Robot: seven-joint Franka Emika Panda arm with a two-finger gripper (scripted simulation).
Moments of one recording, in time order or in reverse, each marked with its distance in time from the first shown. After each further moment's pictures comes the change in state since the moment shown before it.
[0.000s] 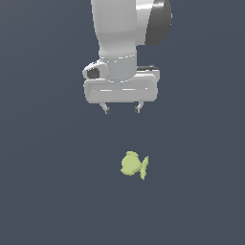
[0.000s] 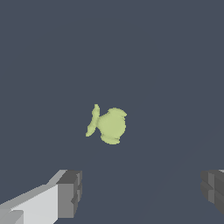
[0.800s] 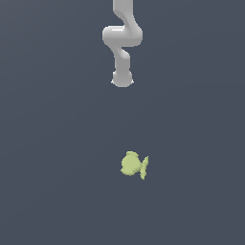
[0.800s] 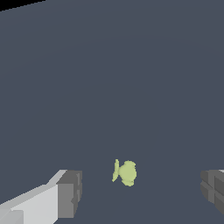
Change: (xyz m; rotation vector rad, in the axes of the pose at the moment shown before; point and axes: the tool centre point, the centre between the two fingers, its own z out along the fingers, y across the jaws) arm 0.026 -0.045 -0.286 0.044 0.446 0.080
